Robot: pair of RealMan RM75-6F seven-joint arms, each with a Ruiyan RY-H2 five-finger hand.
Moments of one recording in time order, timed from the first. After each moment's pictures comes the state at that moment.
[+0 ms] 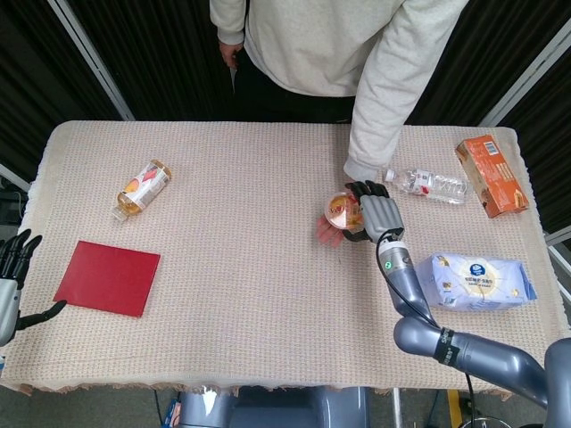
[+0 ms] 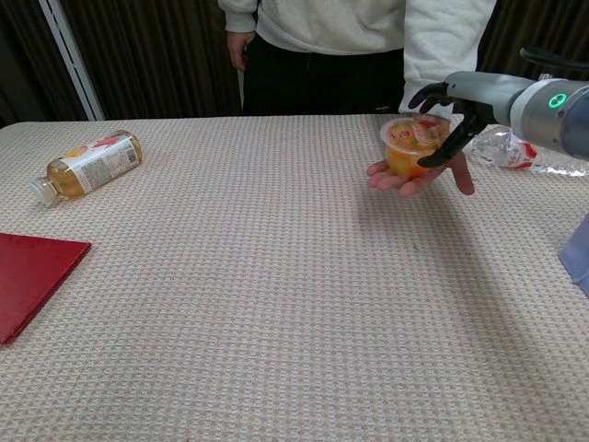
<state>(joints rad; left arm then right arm) -0.09 -1.12 -0.07 -1.63 1.52 1.54 -0.02 0.83 -1.53 0.37 -1.45 -0.64 0.96 -0.47</state>
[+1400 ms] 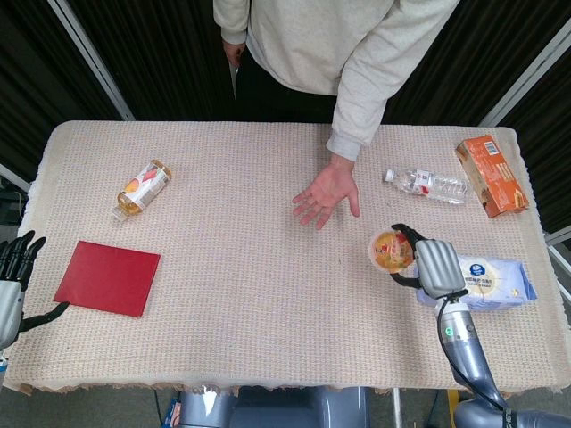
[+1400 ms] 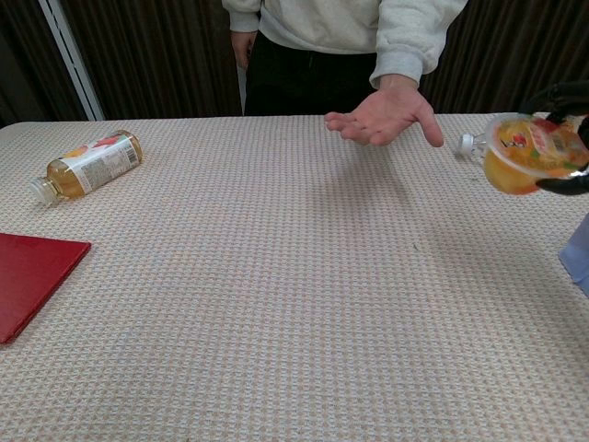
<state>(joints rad) -0.08 -1.13 -0.06 -1.63 1.54 1.56 0.01 0.48 -1.33 0.10 -1.74 -1.14 1.34 -0.22</state>
